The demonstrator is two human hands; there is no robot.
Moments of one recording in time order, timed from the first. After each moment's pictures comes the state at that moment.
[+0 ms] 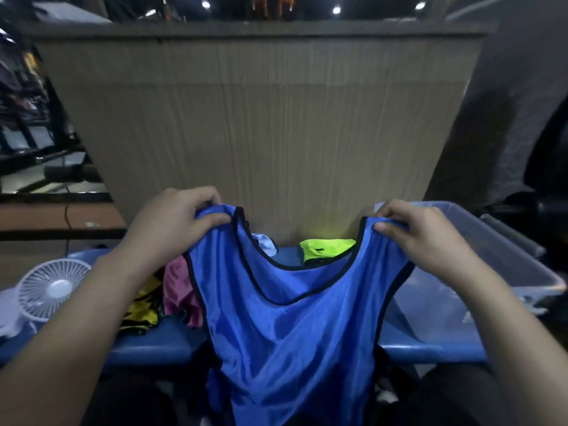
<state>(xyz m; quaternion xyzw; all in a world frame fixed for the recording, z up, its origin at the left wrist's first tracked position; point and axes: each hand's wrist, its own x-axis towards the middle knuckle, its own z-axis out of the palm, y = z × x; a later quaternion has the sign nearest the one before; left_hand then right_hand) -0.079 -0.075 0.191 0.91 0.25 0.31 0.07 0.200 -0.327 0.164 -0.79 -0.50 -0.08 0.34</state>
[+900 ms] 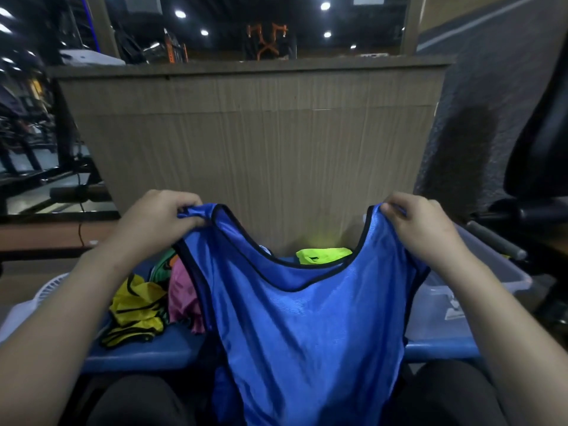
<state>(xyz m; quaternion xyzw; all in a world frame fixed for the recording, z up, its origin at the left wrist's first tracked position) -0.105 -0.084 0.226 0.92 0.26 0.27 0.06 0.190 -0.347 0.195 -0.84 -0.40 -0.13 0.34</state>
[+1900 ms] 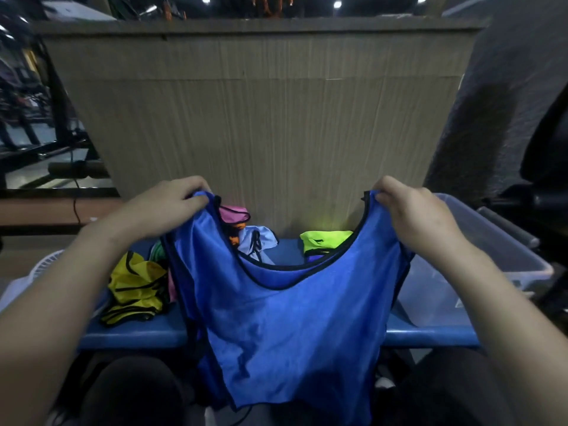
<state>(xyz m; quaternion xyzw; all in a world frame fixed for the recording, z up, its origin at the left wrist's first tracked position) -0.092 -0.064 0.209 0.92 0.31 0.17 0.14 0.184 -0.324 0.178 -0.83 -0.47 -0.17 0.25</state>
